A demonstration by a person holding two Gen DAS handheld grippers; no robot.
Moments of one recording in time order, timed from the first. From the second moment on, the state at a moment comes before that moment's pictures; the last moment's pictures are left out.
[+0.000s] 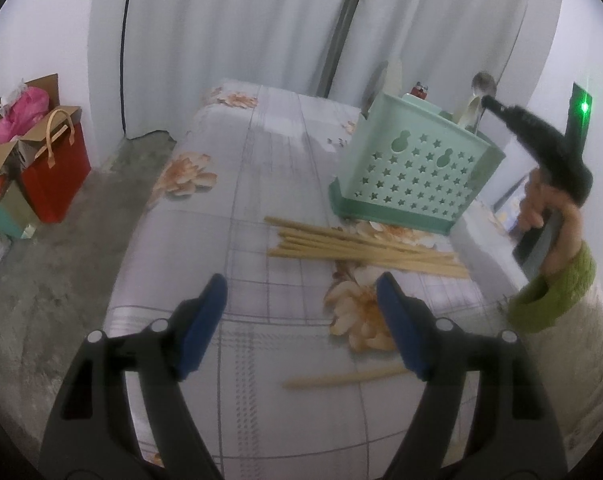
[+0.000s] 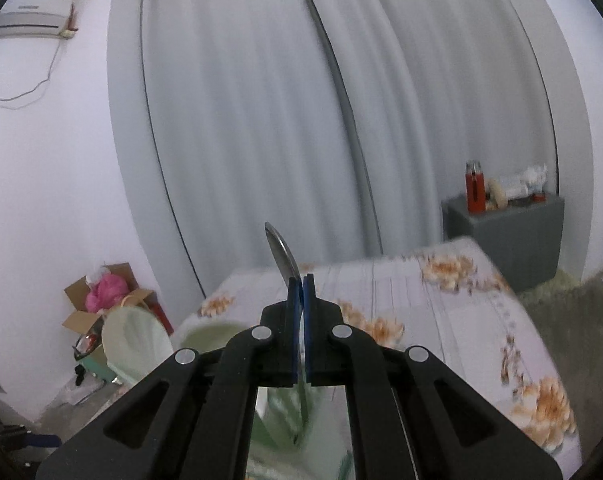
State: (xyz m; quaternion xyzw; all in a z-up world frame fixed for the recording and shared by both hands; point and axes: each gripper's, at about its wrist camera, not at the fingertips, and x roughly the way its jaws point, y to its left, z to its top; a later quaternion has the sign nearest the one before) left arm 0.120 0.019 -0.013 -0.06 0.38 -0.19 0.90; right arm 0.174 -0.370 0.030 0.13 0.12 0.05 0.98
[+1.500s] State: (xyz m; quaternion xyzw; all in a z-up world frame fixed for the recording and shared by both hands) left arm 0.112 -0.017 -0.077 -0.24 0.52 -0.32 0.76; right arm 0.205 -0.274 -0.078 0.01 0.45 0.26 0.85
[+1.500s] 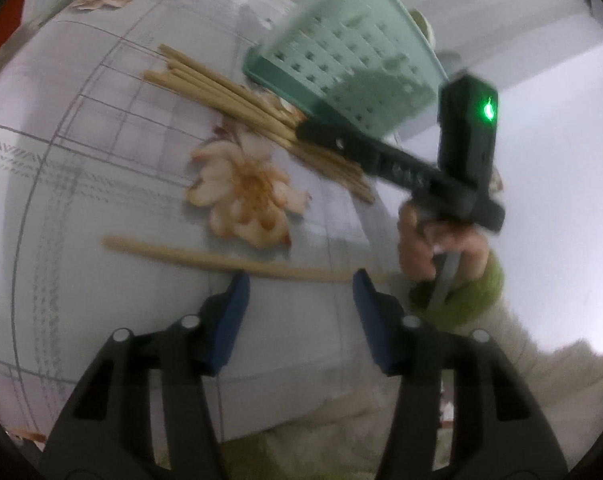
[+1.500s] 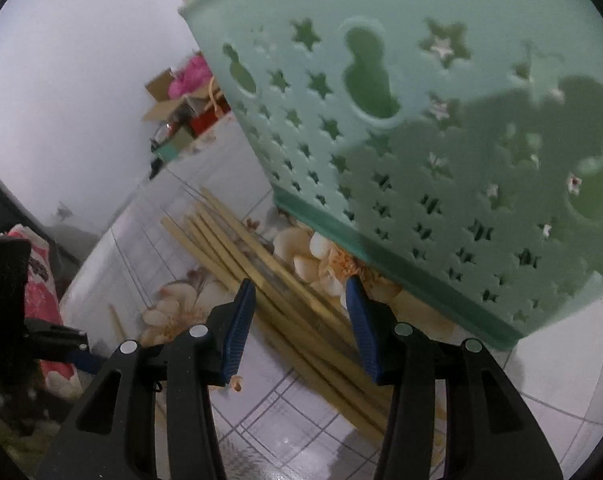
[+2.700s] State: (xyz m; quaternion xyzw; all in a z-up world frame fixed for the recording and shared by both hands) left arm 0.144 -0.050 -0.062 -0.01 0.45 -0.24 0.86; right arm 0.084 -0.284 -0.096 0.18 0.50 0.20 0.82
